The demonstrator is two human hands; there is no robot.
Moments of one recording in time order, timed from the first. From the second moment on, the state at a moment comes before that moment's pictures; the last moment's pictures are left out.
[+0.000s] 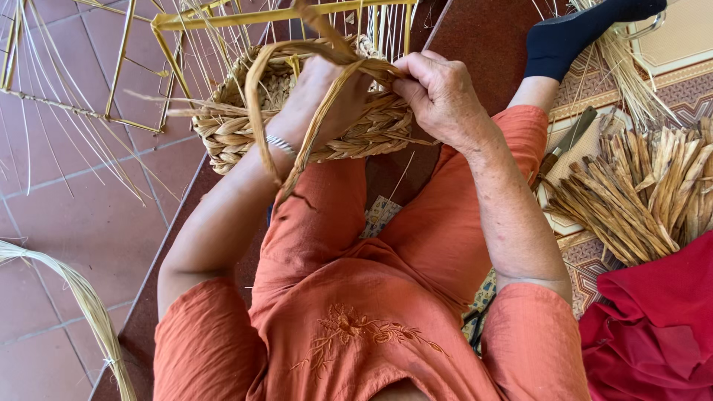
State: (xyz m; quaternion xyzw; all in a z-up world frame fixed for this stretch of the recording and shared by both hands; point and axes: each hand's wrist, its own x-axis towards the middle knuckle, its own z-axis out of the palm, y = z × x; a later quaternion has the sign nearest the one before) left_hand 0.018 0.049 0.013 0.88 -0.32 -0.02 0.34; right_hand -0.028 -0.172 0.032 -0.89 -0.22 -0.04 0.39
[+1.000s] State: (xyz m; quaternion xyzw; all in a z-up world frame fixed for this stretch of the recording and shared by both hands) left_hand -0.029 0.099 0.013 0.90 -0.36 0.16 0.17; right_hand -0.032 -0.160 0.024 -0.91 -0.29 -0.10 0.27
